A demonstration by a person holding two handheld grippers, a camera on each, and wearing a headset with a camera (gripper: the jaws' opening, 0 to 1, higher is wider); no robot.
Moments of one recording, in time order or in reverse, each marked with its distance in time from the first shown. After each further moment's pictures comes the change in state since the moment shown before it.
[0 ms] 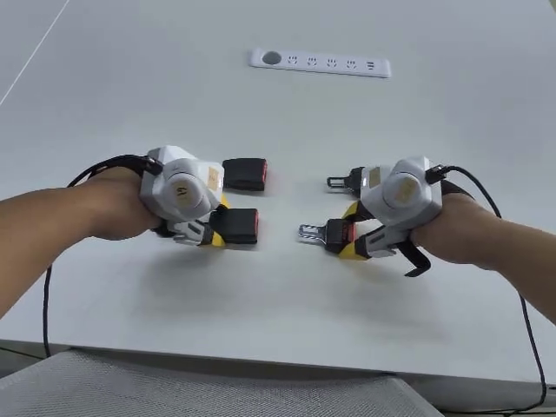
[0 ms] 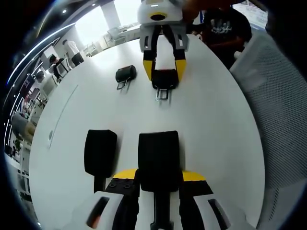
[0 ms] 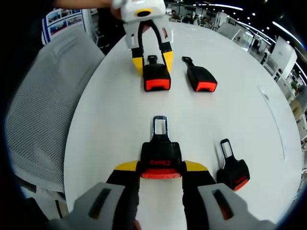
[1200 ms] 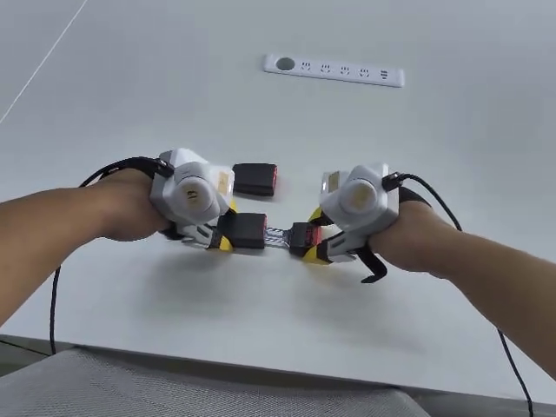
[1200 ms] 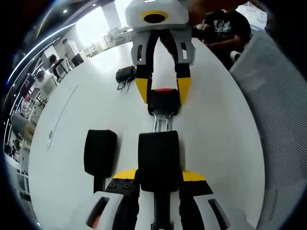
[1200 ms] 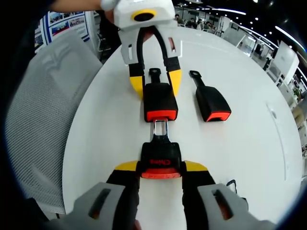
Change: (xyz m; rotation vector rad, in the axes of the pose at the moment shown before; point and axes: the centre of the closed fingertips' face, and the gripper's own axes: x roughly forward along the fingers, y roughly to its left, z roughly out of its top) left arm -0.002 -0.002 0.001 -0.003 -0.009 -0.003; right arm 0.034 0.000 0.048 -0.030 -0.034 0.012
